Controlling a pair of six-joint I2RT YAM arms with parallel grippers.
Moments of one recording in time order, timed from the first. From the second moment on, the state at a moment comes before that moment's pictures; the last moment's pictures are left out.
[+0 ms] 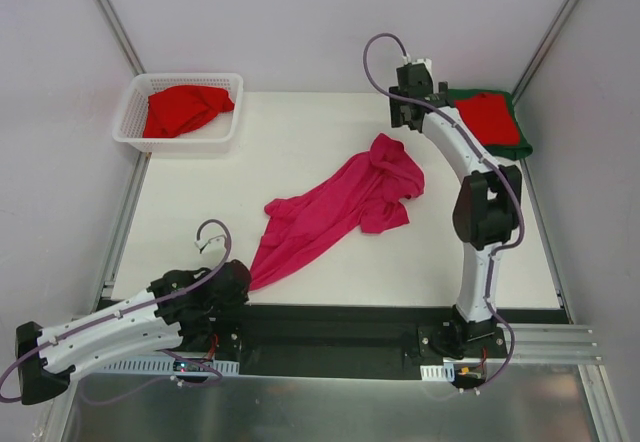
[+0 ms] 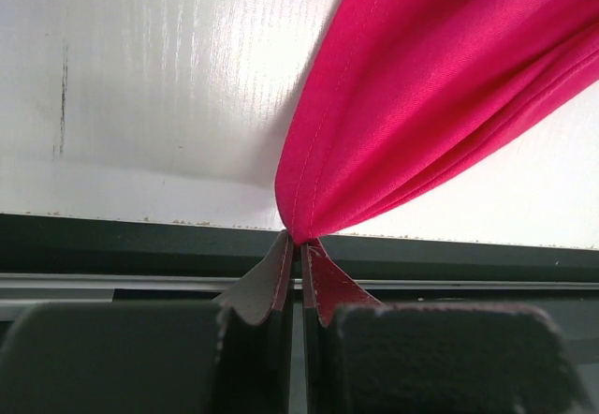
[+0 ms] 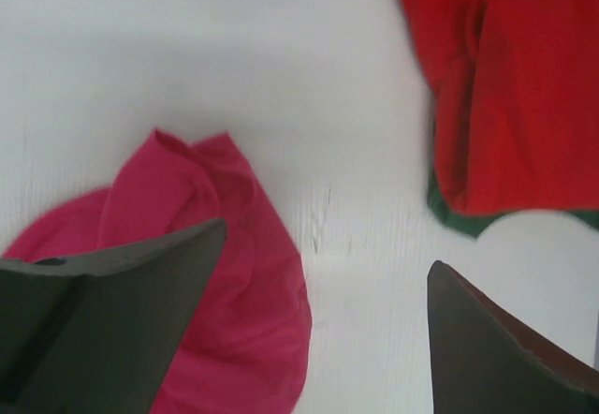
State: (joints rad) left arm -1.06 0.50 0.37 -1.00 -0.38 -1.25; right arm 0.31 2.10 1.96 -0.63 0.53 0.07
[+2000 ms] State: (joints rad) left arm -1.06 0.63 0.48 -0.97 -0.43 -1.20; right arm 0.11 1.48 0.74 -0.30 -0.27 0.49
